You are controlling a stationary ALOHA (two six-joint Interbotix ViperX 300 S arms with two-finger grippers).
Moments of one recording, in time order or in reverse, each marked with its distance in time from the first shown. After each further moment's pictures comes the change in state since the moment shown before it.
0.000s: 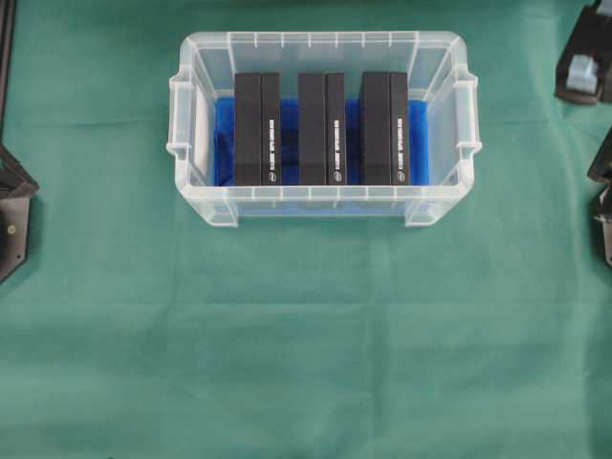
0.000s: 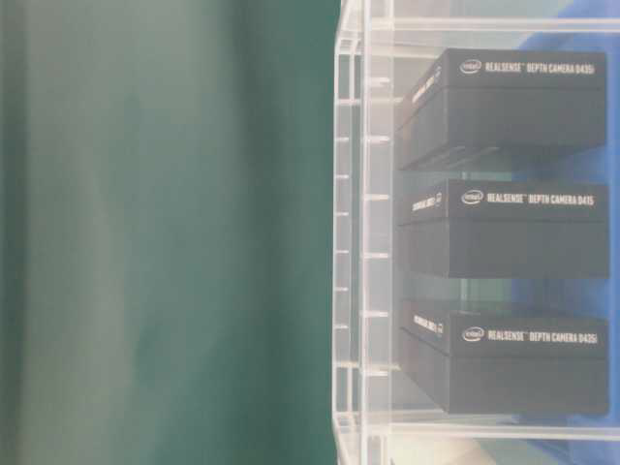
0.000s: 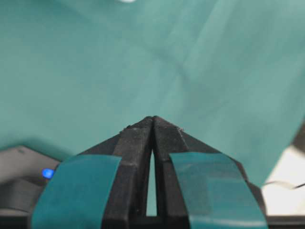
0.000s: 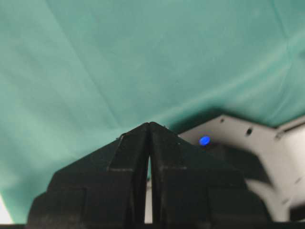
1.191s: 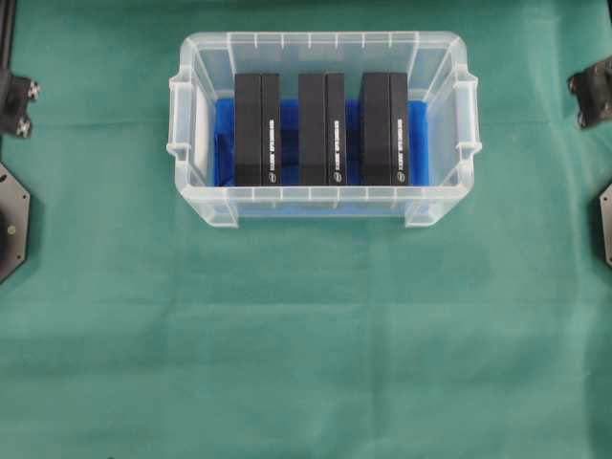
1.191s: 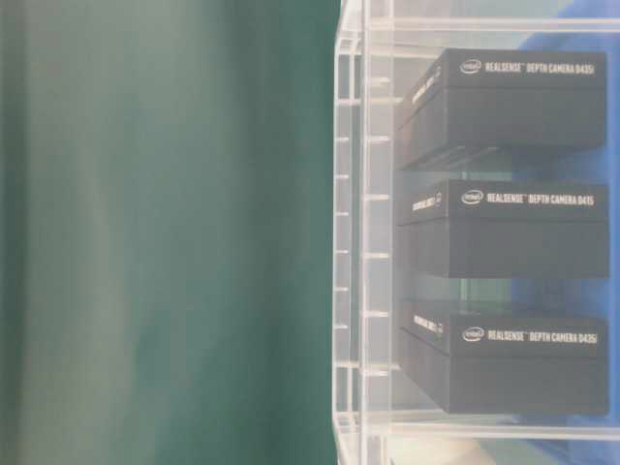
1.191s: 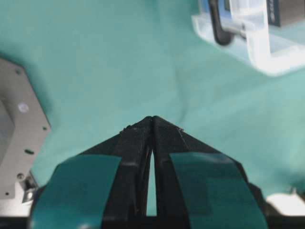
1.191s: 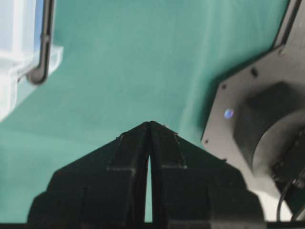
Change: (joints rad) left arm 0.324 0.089 -0.049 0.005 0.143 -0.410; right arm -0.233 0.005 -0.009 -0.120 0.020 0.557
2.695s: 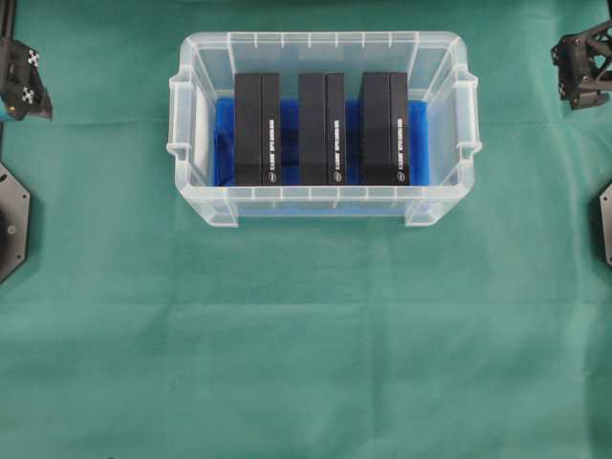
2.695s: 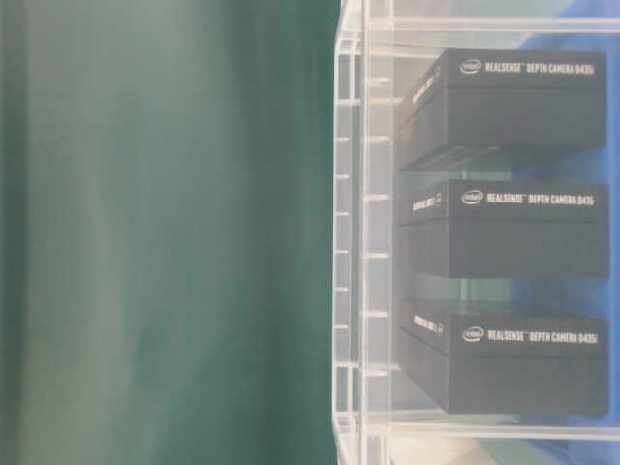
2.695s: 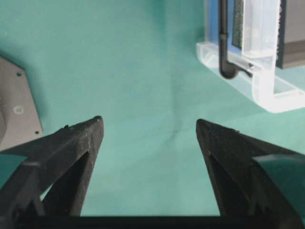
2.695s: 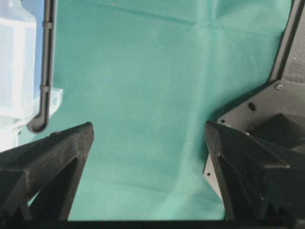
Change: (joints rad) left arm 0.066 -0.009 0.028 -0.003 -0.017 -0.054; right arm -0.060 0.035 0.020 -0.046 -0.071 -0.025
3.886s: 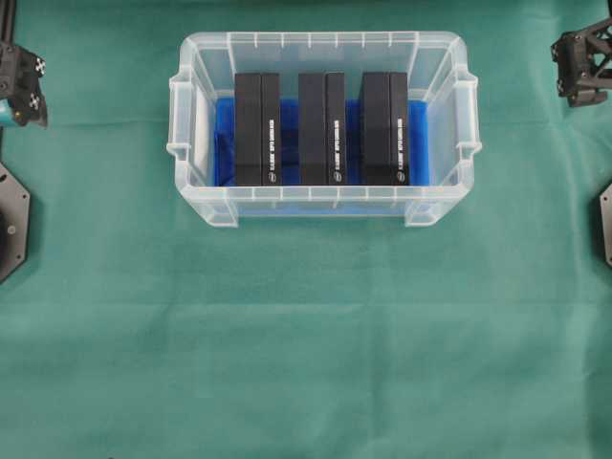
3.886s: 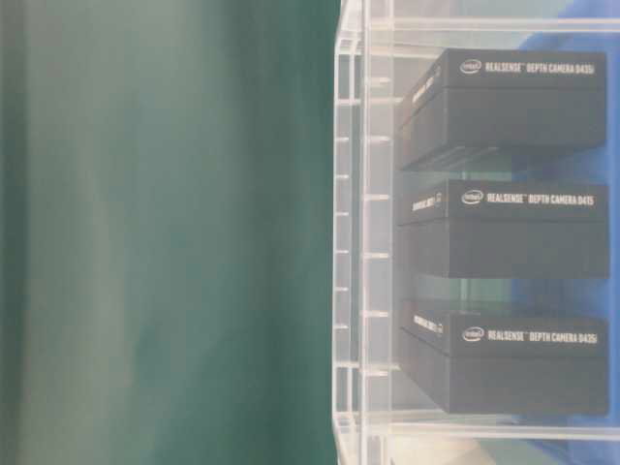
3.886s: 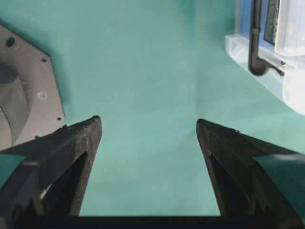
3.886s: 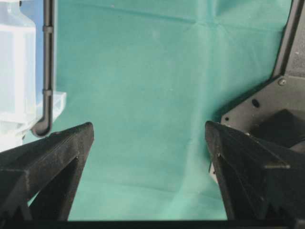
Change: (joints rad) left arm 0.003 0.031 -0.005 -0.002 0.067 -0.017; right arm 0.000 0.000 0.000 0.000 0.000 0.040
